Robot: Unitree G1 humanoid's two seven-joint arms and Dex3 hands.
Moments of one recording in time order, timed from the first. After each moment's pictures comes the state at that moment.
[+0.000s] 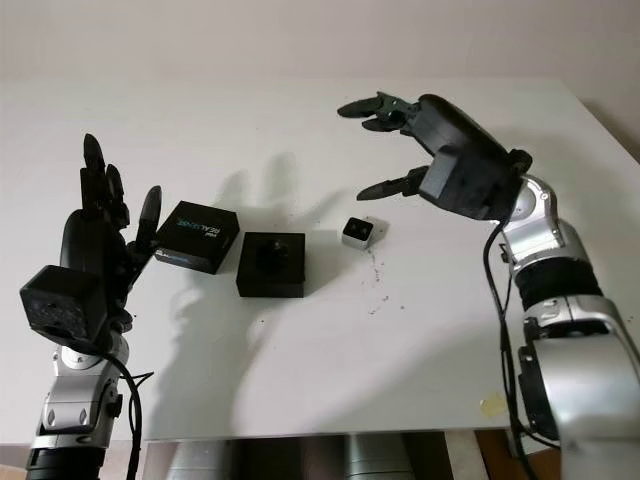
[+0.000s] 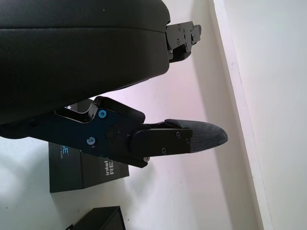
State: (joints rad) left arm -0.18 0.15 0.16 0.01 0.08 -0.10 0.12; right arm -1.00 -0.61 0.21 1.03 -0.49 -0.67 0.24
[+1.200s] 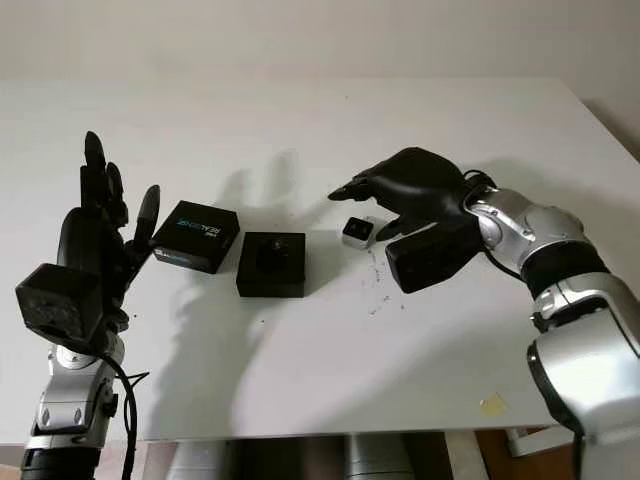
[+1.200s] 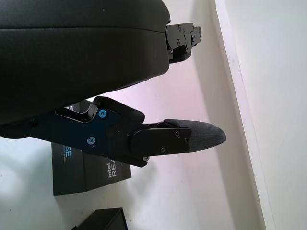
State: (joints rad) left arm -0.17 0.16 0.17 -0.01 0.07 -0.09 0.11; right arm -1.04 -0.65 0.55 1.11 -0.87 -0.76 -0.10
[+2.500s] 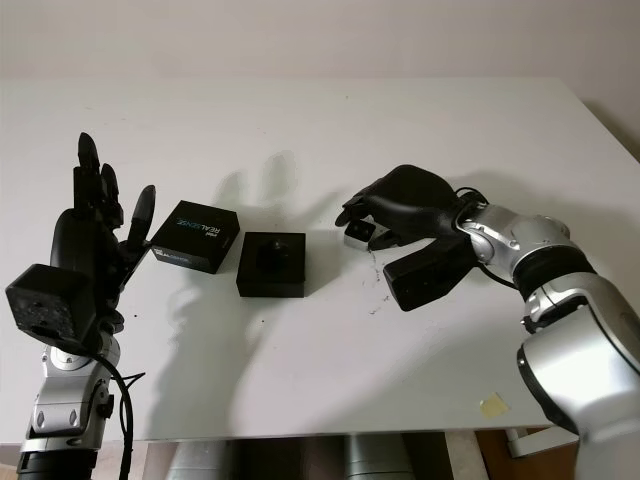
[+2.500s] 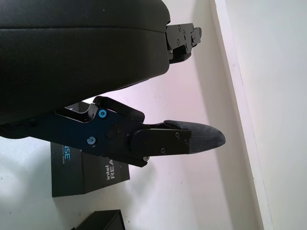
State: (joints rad) left arm -0.17 0.16 0.18 -0.03 0.06 -0.07 0.10; right arm -1.05 -0.63 0.67 1.19 -0.95 -0.76 -0.26
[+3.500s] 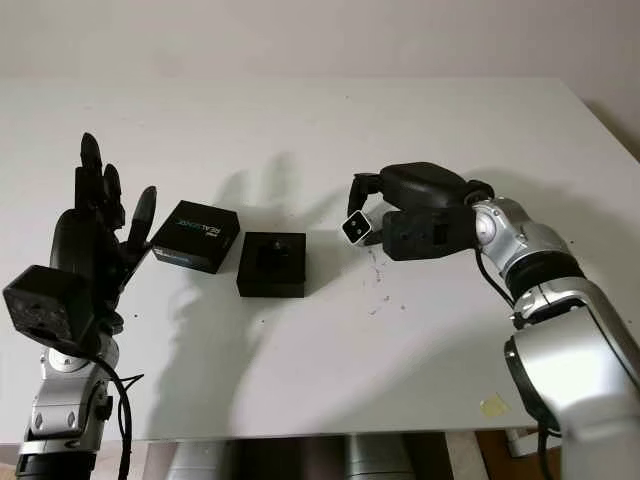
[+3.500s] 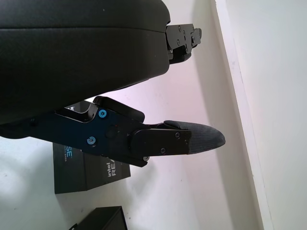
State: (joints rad) left arm -0.15 0.16 0.18 -0.05 0.06 -0.06 0.08; right arm -1.02 -0.56 0.40 1.25 -0.52 -0.60 0.22
